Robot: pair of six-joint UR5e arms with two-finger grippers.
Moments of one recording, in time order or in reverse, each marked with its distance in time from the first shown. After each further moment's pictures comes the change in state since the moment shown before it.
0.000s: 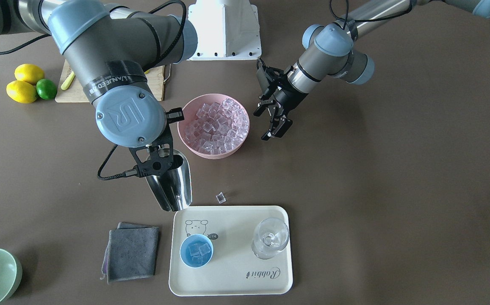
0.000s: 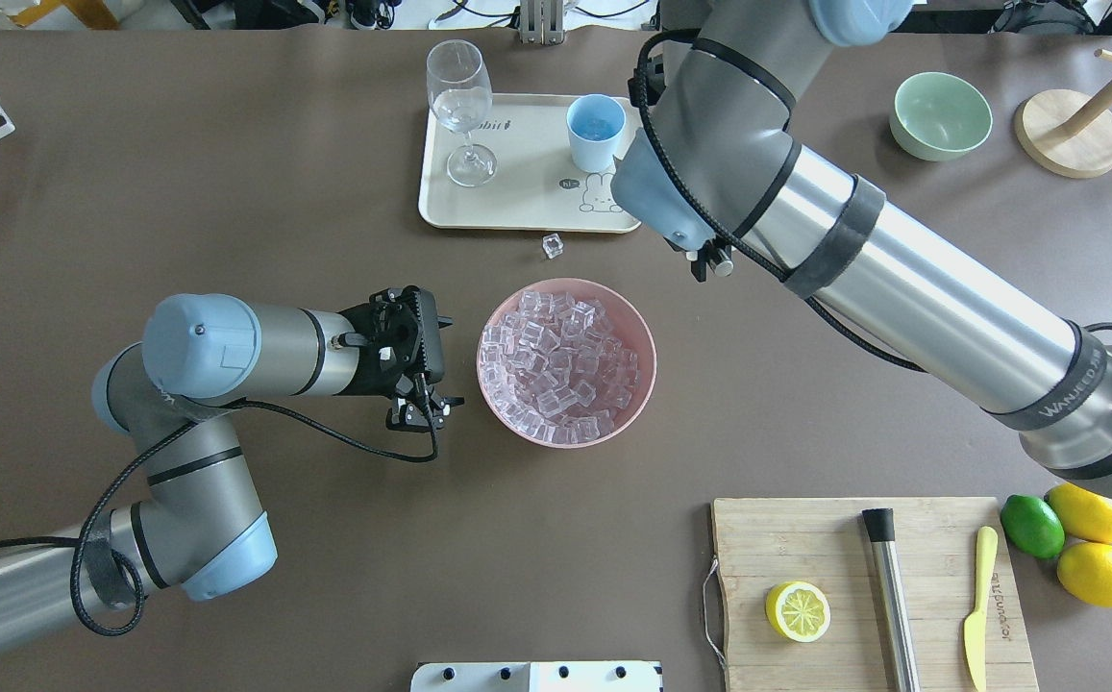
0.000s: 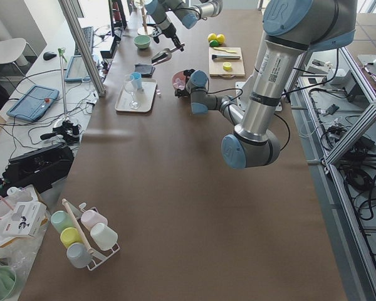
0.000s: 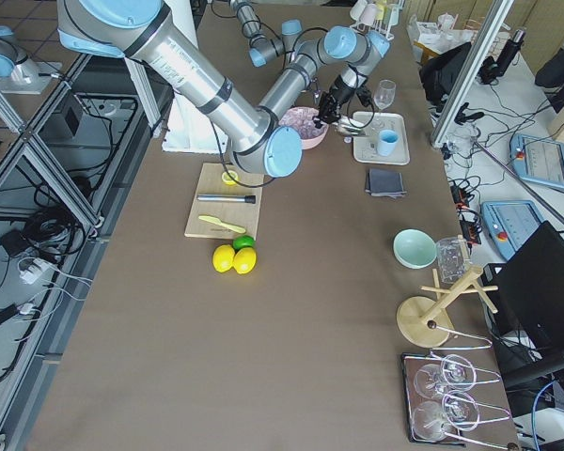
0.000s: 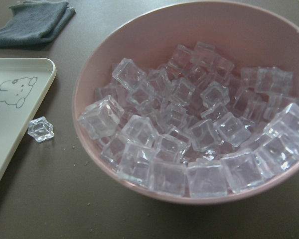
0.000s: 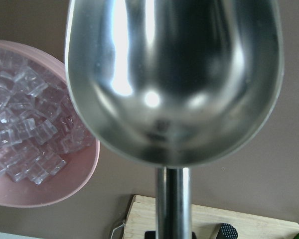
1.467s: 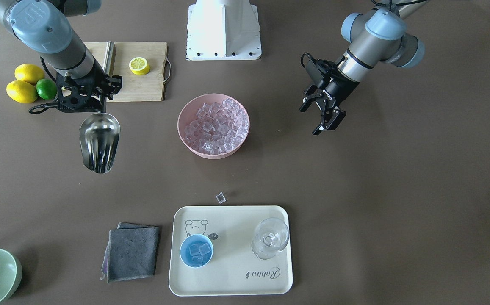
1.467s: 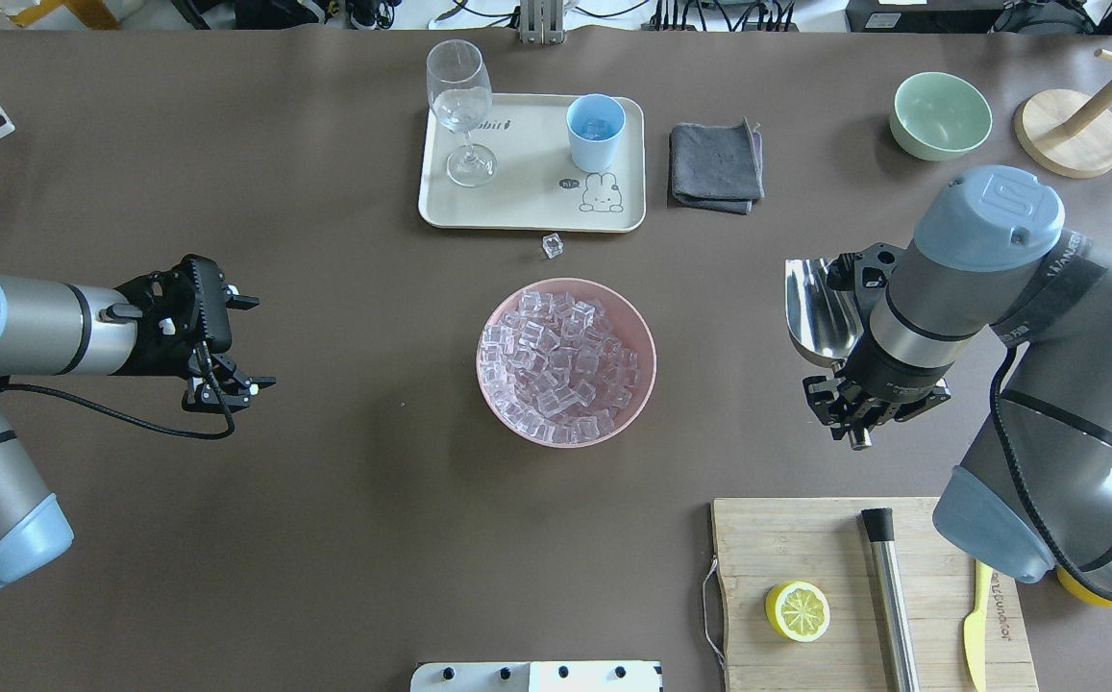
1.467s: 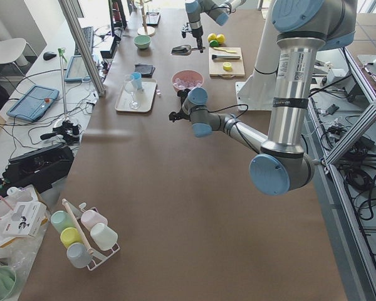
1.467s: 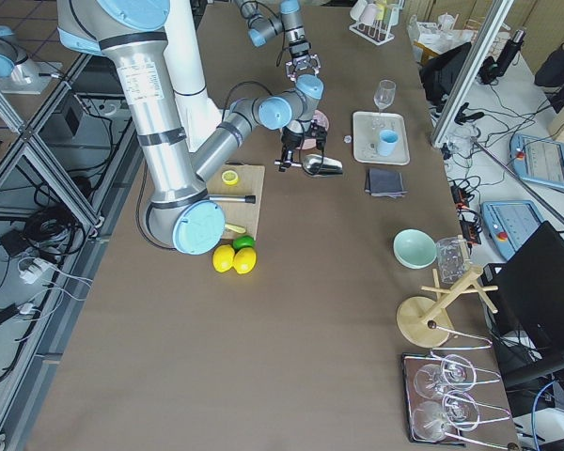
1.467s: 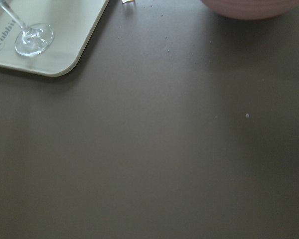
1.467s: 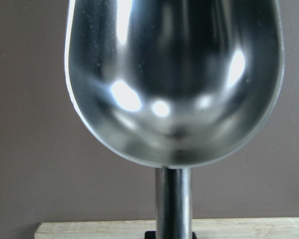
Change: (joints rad) left arm -0.181 0.347 -0.188 0.015 -0.111 0.001; right arm -0.159 -0.694 0.496 0.651 -0.153 0.656
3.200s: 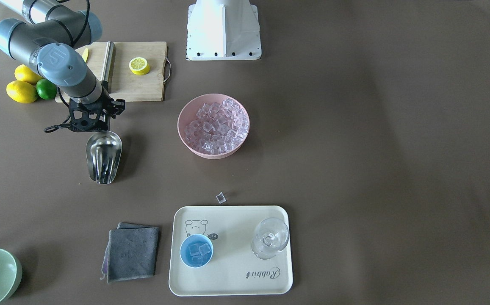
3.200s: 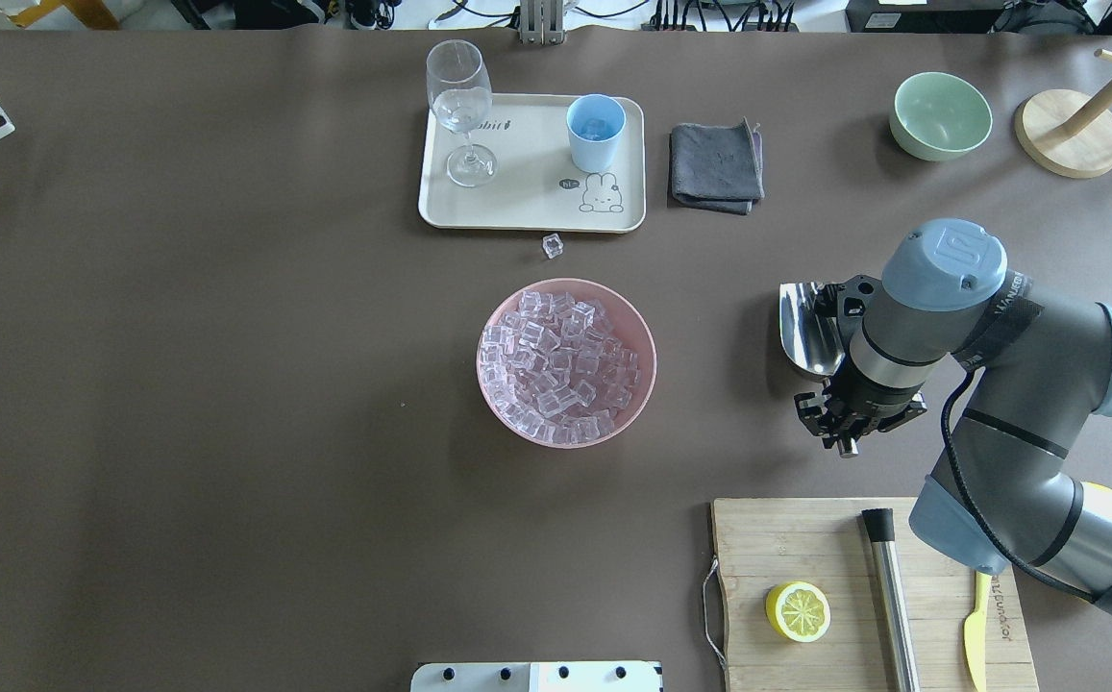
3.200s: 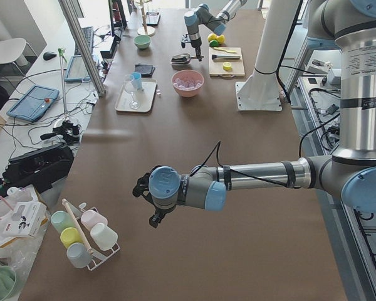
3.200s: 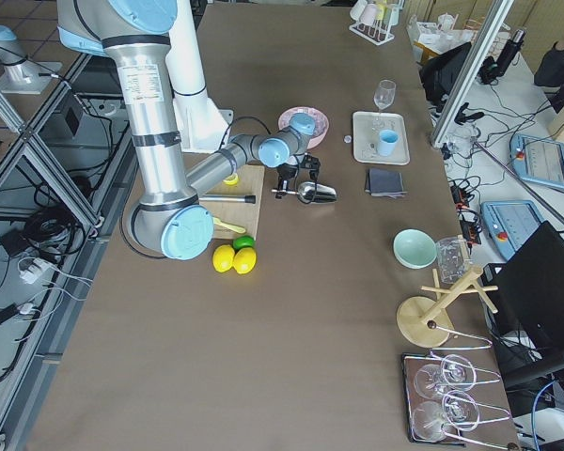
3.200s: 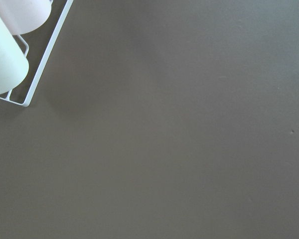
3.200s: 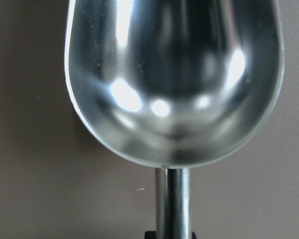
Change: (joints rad) left arm -0.900 0.178 0.245 0.607 -0.575 0.336; right arm -0.037 -0.019 -0.179 0.206 -0.027 0.028
